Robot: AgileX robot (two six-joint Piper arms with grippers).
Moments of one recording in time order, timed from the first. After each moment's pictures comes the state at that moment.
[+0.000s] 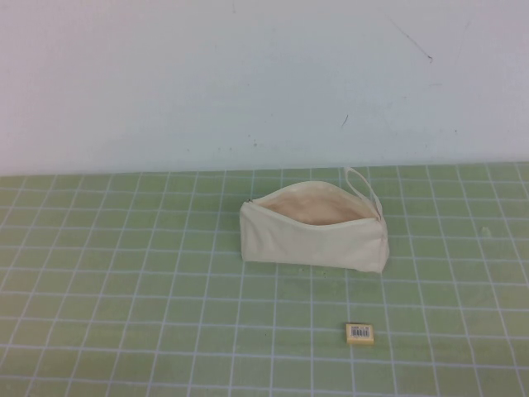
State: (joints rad) right arm 0.01 -0.01 0.02 -0.11 0.42 0.10; left arm 0.04 -0.01 0.02 -0.11 0.36 0.02
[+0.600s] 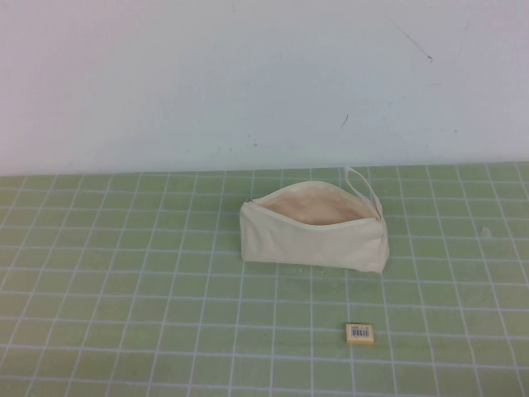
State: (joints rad) right arm 0.01 -0.01 0.02 0.30 0.42 0.32; left arm 0.04 -0.01 0.02 -0.11 0.36 0.02
